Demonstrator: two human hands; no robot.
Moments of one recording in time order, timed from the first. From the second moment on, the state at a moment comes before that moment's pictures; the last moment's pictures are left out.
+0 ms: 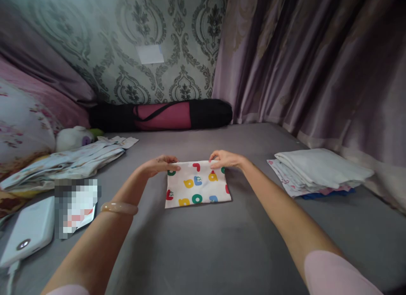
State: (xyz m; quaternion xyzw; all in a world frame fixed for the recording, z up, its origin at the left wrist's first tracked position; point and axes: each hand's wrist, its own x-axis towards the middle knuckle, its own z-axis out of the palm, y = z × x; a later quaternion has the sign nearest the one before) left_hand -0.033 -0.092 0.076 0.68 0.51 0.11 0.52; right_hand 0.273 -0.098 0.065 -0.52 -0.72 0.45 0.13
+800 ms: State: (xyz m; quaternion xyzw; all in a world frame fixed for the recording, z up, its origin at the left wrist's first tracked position) left_hand -0.053 -0.183 0.054 0.85 0.39 0.15 0.31; right_hand 0.275 -0.207 0.038 -0.37 -0.89 0.19 0.19
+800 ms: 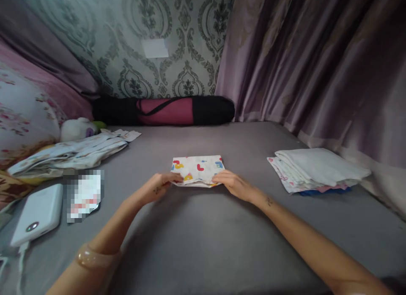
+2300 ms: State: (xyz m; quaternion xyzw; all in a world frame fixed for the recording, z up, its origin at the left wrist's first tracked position) left_hand -0.011 -0.183 0.040 0.86 0.42 0.17 0.23; right_hand 0.229 -0.194 0.033 -0.45 -0.84 0.22 0.20
